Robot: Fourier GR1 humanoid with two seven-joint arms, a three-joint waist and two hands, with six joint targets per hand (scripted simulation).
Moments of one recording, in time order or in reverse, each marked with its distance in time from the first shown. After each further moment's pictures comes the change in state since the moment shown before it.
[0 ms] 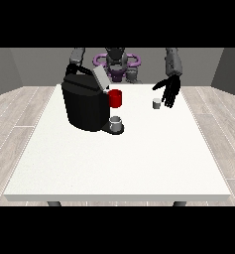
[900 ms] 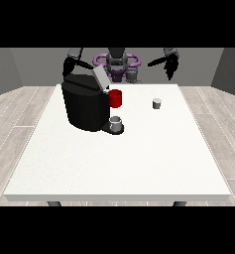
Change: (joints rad) left arm 0.291 -0.100 -0.012 -0.425 0.244 0.016 0.024; right arm 0.150 -0.058 -0.063 -0.013 -0.055 0.034 -0.082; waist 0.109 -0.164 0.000
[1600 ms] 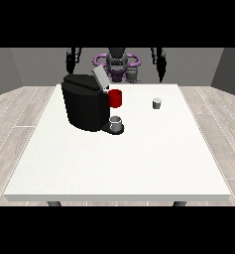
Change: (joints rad) left arm 0.050 -0.304 -0.017 -0.061 0.152 0.221 0.157; right arm 0.029 -0.038 0.015 -0.049 -0.121 0.152 0.025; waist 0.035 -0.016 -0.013
